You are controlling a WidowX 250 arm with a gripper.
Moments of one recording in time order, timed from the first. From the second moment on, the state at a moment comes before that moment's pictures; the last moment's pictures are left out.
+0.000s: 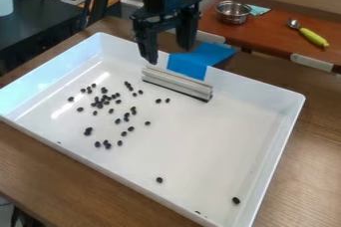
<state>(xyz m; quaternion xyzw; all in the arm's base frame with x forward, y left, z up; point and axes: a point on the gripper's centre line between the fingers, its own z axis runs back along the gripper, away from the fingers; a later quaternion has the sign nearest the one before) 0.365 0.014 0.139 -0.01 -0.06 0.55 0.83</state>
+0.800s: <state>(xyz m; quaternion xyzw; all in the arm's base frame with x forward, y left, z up) 0.389 0.032 0.101 0.00 -0.05 0.58 0.81</state>
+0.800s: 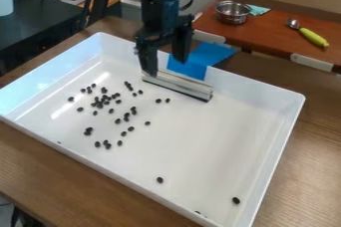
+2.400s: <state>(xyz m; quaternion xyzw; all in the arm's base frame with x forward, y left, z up) 0.419 0.045 0.059 0.03 -0.05 0.60 0.80</state>
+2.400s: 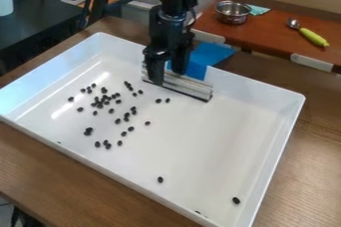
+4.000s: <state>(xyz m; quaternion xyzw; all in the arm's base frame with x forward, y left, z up) 0.297 0.054 0.049 0.02 -0.08 0.55 0.83</state>
